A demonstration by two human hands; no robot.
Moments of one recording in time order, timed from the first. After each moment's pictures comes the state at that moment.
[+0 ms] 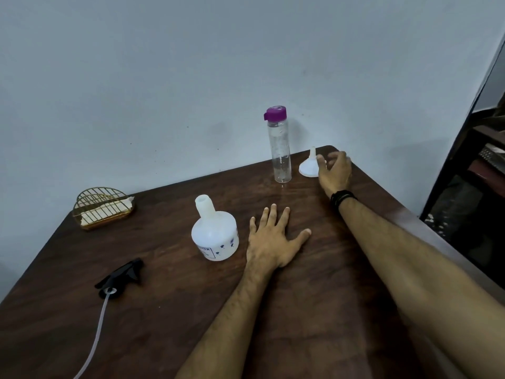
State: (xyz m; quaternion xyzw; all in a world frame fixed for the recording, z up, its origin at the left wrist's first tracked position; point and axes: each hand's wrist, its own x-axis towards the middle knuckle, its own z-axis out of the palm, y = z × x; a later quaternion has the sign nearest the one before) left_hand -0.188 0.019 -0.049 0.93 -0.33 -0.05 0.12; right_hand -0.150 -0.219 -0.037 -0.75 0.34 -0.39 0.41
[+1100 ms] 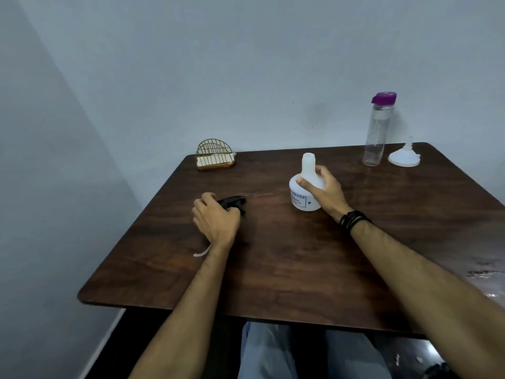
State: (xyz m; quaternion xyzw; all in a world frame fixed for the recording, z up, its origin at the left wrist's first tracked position) left_hand -0.192 0.310 -0.020 0.92 0.13 0.20 0.32; right_hand -0.185 0.040 -0.033 -0.80 0.04 -0.18 0.57
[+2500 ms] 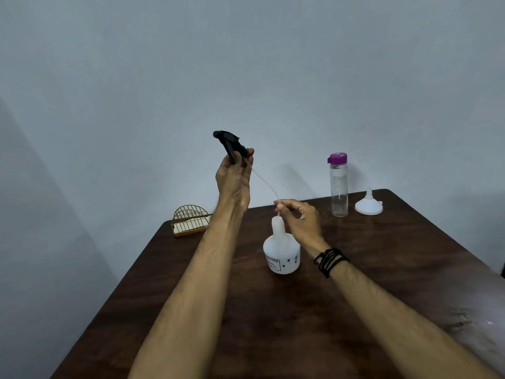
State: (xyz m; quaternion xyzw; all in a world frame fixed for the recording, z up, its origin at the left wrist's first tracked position) left_hand -0.126 0.165 0.170 0.35 -0.17 0.00 0.92; right_hand -0.186 0.039 0.046 -0.70 0.00 -0.34 0.63
